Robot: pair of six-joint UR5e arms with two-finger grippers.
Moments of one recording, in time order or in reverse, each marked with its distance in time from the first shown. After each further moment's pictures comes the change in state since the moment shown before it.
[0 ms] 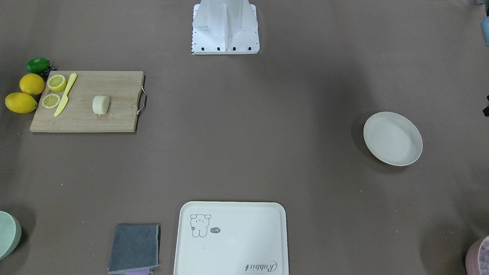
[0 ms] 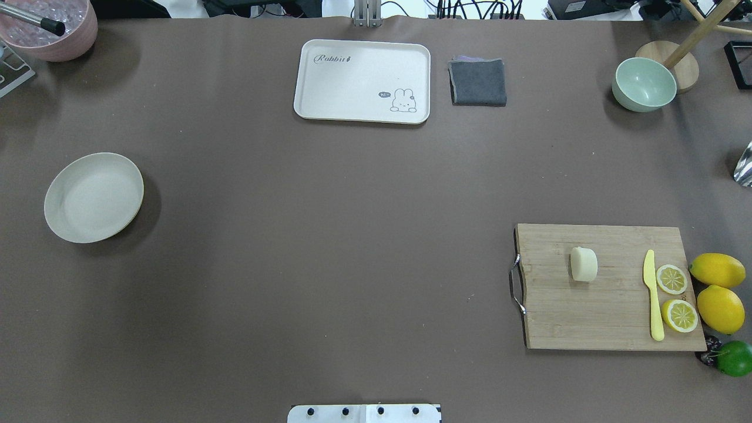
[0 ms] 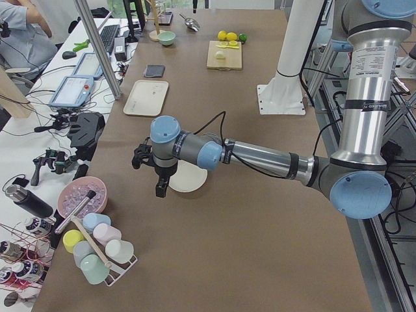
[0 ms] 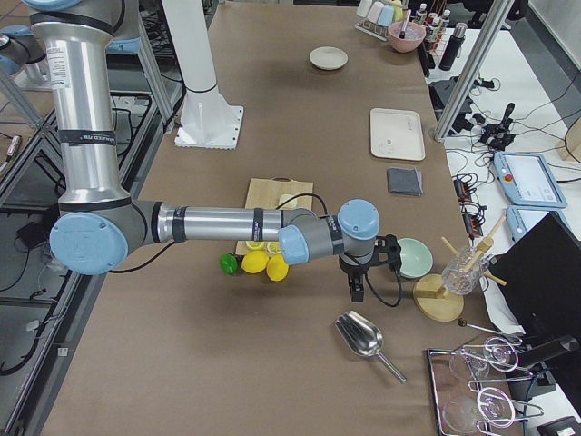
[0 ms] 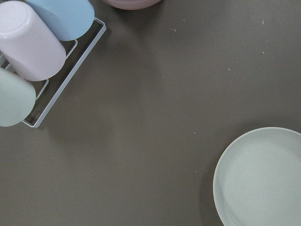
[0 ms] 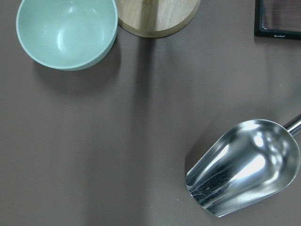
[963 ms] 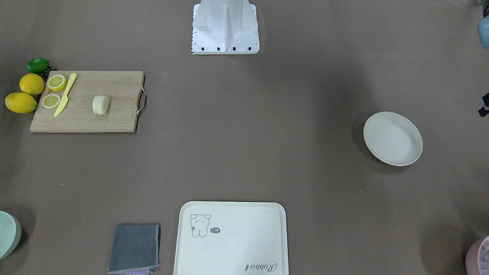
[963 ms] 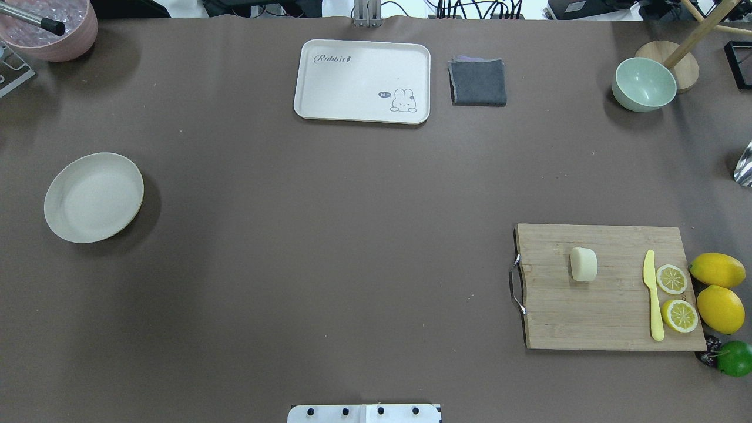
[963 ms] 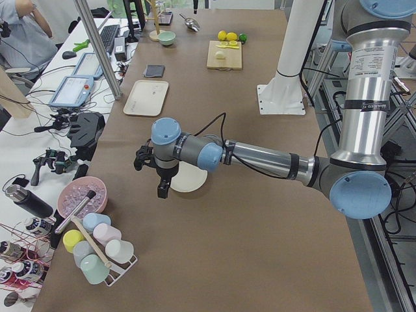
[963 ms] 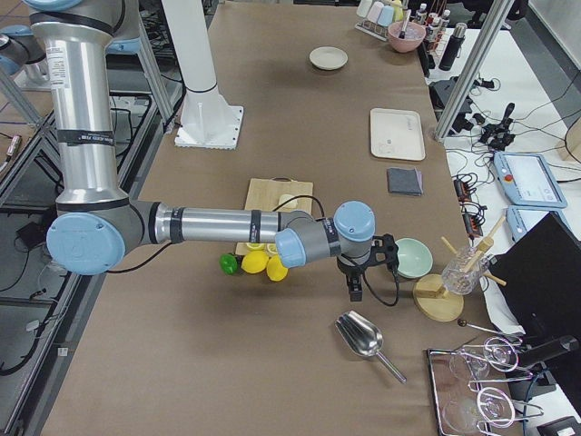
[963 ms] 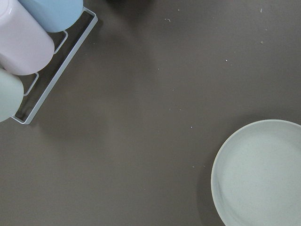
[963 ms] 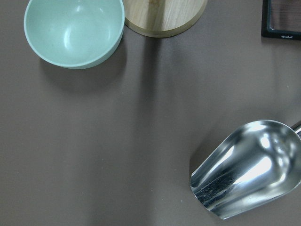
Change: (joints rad) left arm 0.014 0.007 0.009 -0.006 0.003 -0.027; right arm -0.007 -0.013 -0.001 0.036 0.001 0.010
